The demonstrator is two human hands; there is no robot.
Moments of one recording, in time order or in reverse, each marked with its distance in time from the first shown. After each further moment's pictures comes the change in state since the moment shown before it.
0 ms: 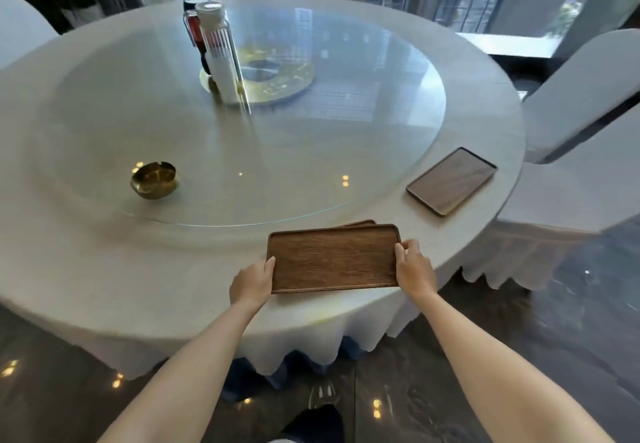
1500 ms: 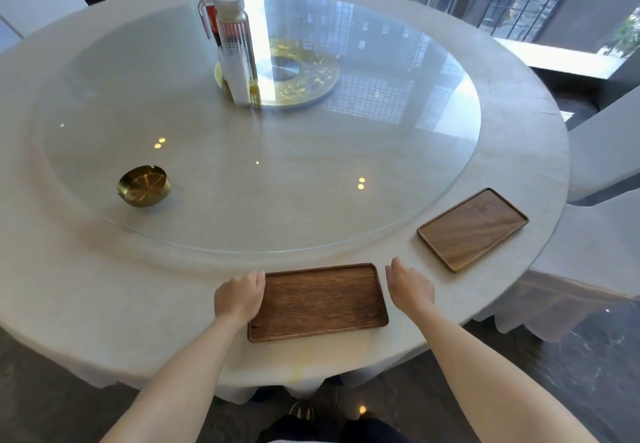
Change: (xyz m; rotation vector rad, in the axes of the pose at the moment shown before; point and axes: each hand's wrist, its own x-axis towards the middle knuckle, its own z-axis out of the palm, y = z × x) left_hand 0.061 0.028 0.013 0.182 0.078 -0.024; right_hand 0.114 -0.010 -0.004 -0.603 -0.146 -0.242
